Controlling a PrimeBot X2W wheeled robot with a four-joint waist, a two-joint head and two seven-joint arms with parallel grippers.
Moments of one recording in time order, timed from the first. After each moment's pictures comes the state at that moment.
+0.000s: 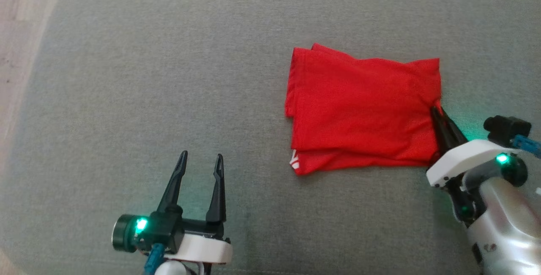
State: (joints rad) left arm -0.04 0.05 -0.36 0.17 -0.17 0.13 -0.26; right arm -0.40 -0.23 0.21 0.69 0.56 0.13 -0.10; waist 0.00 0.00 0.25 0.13
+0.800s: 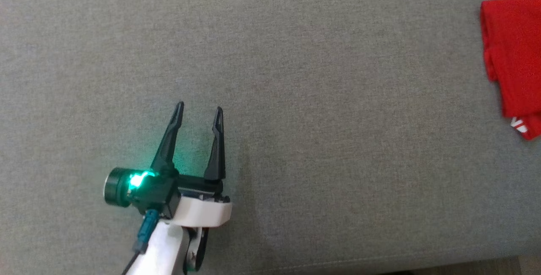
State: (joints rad) left arm -0.18 0.05 -0.35 0.12 -0.13 0.12 -0.26; right arm -0.49 -0.73 -0.12 0.63 0.38 0.13 -0.09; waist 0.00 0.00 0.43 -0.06
